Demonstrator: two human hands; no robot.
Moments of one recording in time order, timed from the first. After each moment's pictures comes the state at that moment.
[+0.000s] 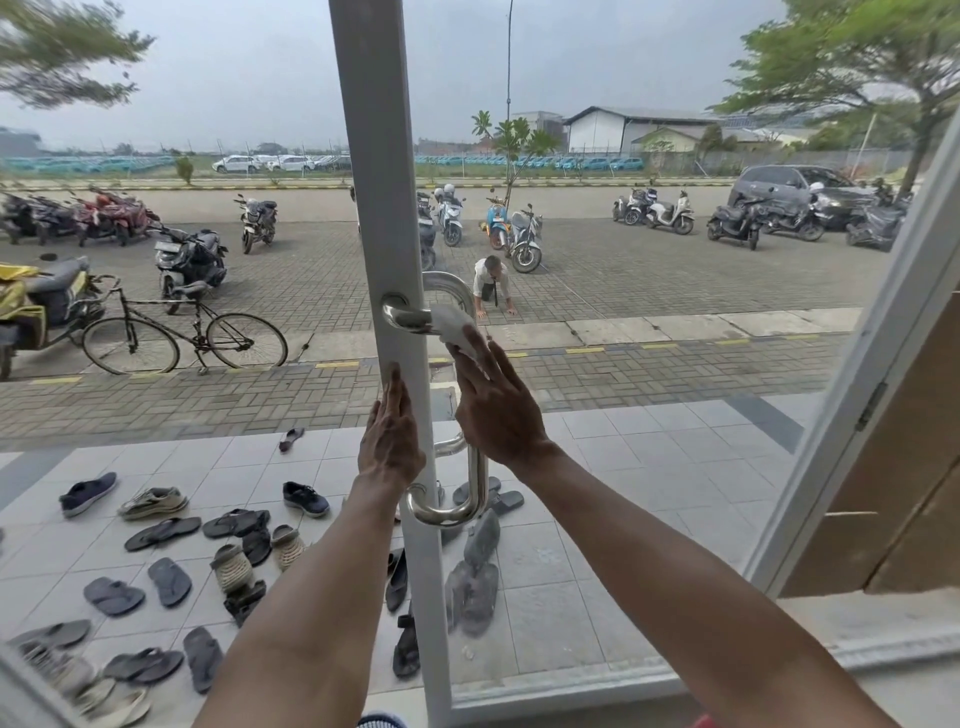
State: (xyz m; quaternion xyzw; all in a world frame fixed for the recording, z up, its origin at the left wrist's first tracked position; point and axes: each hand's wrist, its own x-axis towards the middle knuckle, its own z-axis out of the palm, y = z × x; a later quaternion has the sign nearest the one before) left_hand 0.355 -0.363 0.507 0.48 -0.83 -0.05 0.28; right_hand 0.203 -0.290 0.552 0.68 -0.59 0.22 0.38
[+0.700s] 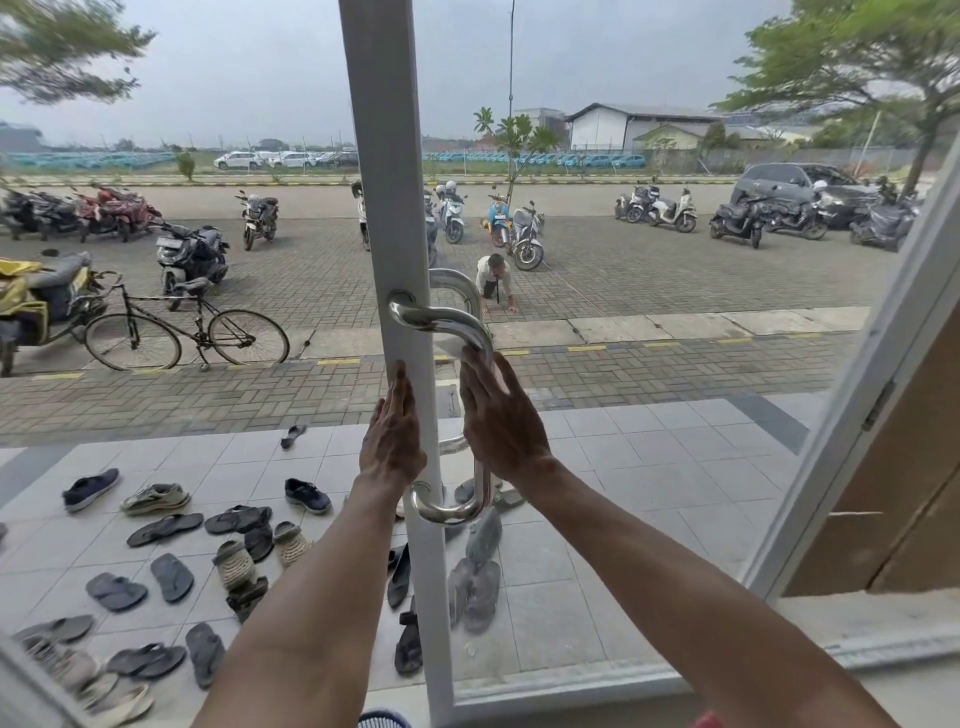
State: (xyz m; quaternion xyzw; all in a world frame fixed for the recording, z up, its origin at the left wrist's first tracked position) left_hand 0.362 -0.367 0.504 0.46 -0.84 -0.06 0.28; right_hand 0.216 -0.281 0.541 0.63 -0.63 0.03 0.45
